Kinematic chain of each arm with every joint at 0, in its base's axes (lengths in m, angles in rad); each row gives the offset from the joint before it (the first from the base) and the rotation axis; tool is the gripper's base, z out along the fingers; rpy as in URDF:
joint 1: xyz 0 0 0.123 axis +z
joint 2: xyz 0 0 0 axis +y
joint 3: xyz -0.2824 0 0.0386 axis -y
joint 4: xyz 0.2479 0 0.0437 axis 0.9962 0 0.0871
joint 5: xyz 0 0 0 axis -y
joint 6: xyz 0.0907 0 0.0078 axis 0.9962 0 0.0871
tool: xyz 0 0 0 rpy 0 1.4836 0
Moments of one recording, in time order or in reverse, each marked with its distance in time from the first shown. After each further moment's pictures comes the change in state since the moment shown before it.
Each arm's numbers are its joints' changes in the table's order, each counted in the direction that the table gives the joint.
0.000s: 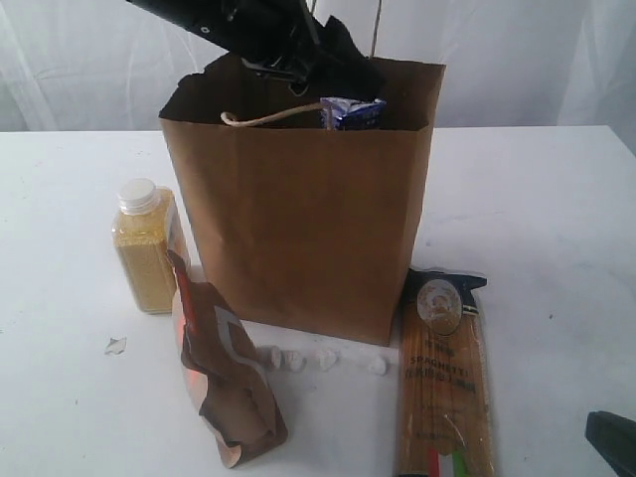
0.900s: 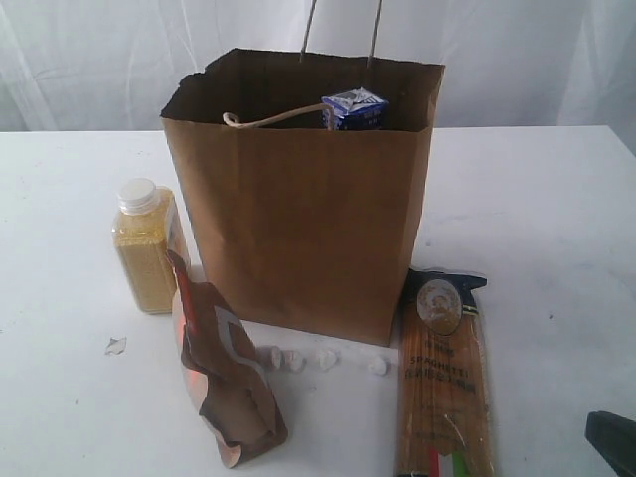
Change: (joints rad) left arm 0.000 -0.302 0.000 0.225 -0.041 -0.197; right arm 0.000 0.000 0.000 0.000 0.002 0.000
